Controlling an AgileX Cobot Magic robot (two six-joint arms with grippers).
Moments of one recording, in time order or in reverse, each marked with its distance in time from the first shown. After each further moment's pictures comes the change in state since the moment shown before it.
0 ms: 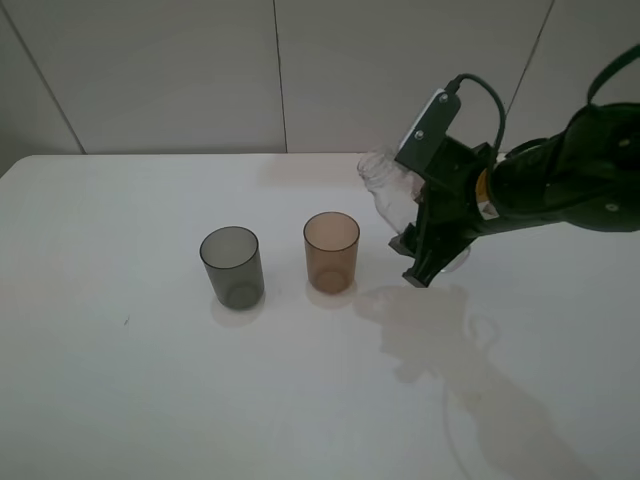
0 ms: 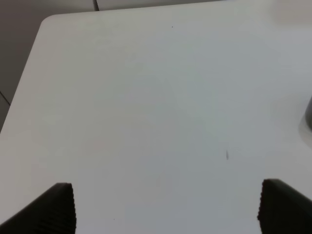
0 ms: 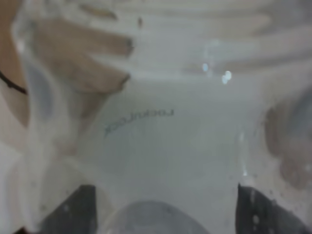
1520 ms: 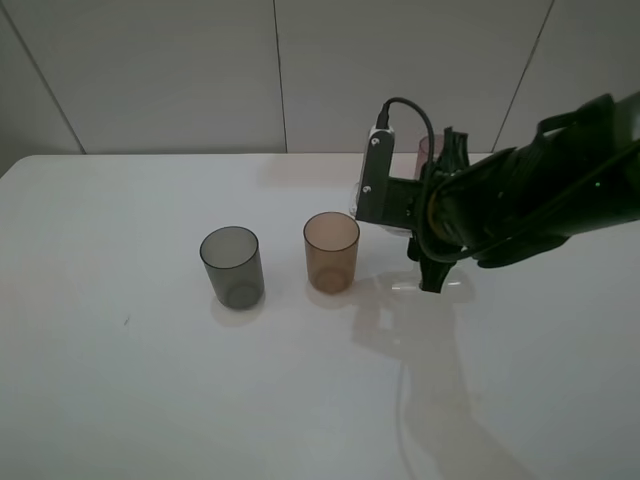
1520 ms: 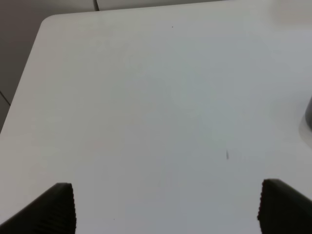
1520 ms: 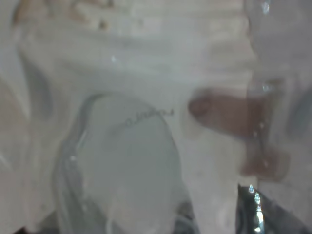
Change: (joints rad) left arm 0.000 0.000 0.000 0.000 0.000 0.000; right arm 0.225 0.160 -0.067 -0.833 0.537 0.568
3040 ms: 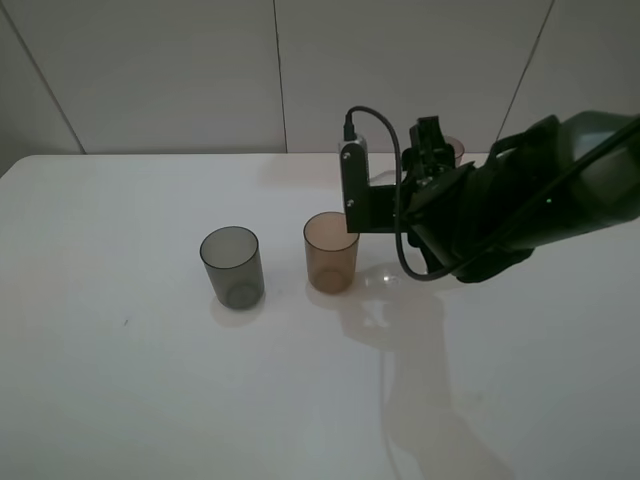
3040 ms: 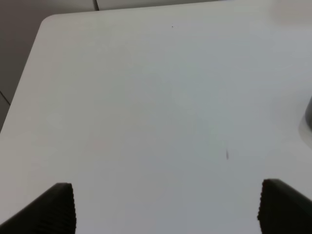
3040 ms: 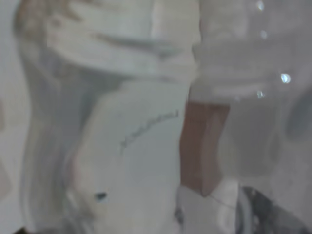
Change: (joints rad) left arm 0.000 0.000 0.000 0.000 0.000 0.000; right arm 0.044 0.072 -0.035 -0.172 0.162 -0.066
